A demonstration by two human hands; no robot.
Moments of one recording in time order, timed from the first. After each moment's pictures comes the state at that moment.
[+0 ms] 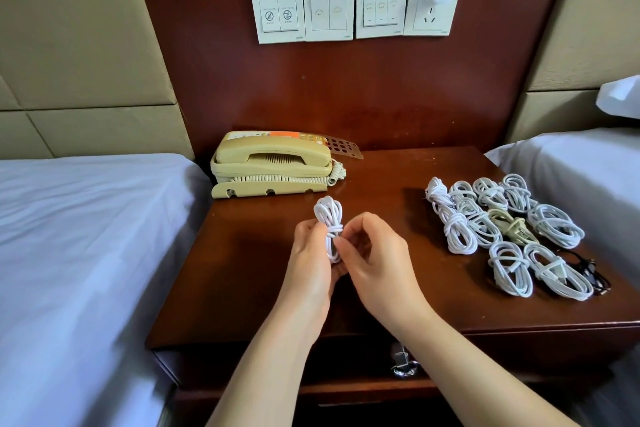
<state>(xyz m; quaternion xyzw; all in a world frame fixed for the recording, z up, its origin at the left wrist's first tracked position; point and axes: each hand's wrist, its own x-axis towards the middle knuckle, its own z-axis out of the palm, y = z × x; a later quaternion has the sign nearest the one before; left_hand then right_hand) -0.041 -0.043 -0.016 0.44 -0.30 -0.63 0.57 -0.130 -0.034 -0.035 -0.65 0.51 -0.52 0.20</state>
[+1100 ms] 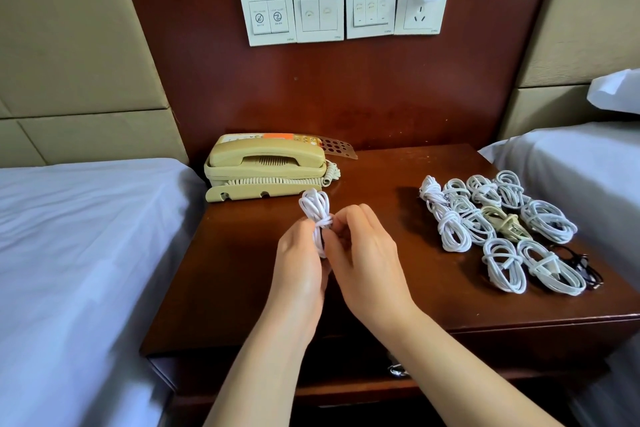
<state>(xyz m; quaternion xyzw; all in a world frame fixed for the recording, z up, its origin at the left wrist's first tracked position) -0.040 -0.039 -0.004 0.45 -0.32 -0.60 0.58 -0.120 -0.032 -0.027 -0.70 0.51 -0.50 0.07</state>
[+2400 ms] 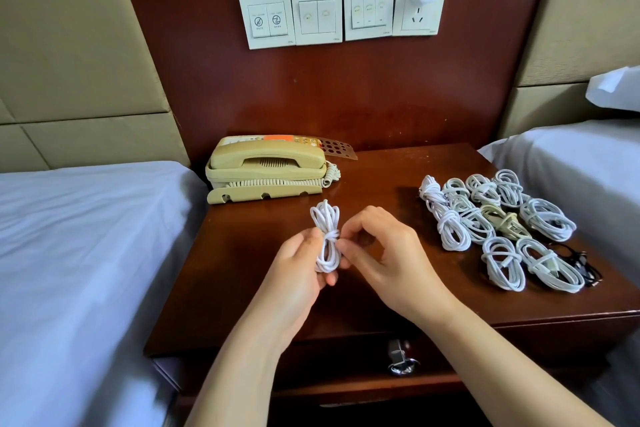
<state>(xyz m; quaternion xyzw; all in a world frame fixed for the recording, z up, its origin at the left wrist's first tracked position) -0.021 -0.029 -0.009 0.42 -0.47 -0.59 0.50 -0.155 -0.029 -0.017 -0.75 0.41 -0.49 0.14</state>
